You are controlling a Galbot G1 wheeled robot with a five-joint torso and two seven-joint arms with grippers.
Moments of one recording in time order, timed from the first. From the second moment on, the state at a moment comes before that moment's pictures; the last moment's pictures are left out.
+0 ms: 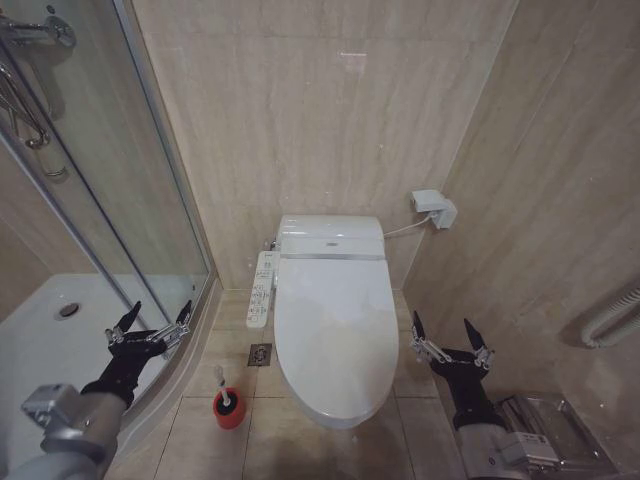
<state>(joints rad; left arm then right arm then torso) 1.58 -1.15 -0.84 -2.38 -0.66 0.35 -0.10 -1.77 1.40 0.53 2.38 0.24 0.08 0.24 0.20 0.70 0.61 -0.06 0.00</state>
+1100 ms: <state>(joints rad) 1.31 -0.93 -0.67 -1.91 -0.70 0.03 0.12 -1.77 1.40 0.53 2.38 0.24 0.08 0.24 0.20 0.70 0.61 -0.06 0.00</state>
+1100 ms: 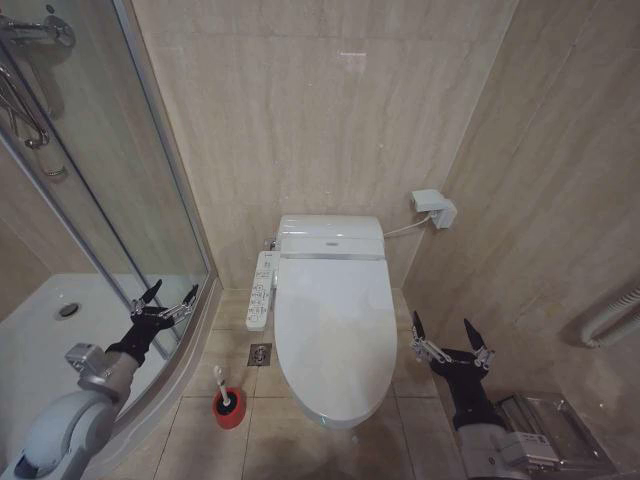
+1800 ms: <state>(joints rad) 0.49 -0.87 -0.05 -1.12 -0.79 -0.11 0.26 -1.77 1.40 0.53 2.38 0.24 0.08 0.24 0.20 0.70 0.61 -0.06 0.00</state>
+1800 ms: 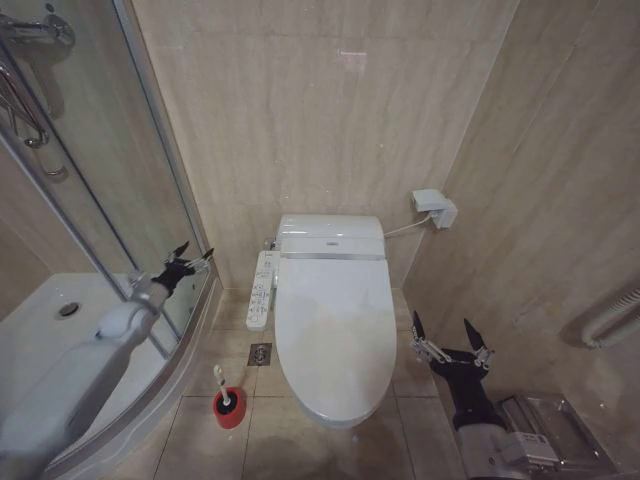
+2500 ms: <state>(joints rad) 0.20 -1.06 0.20 -0.82 -0.80 -0.15 0.35 -1.77 1.40 0.53 2.38 0.24 0.08 0.24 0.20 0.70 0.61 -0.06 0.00</state>
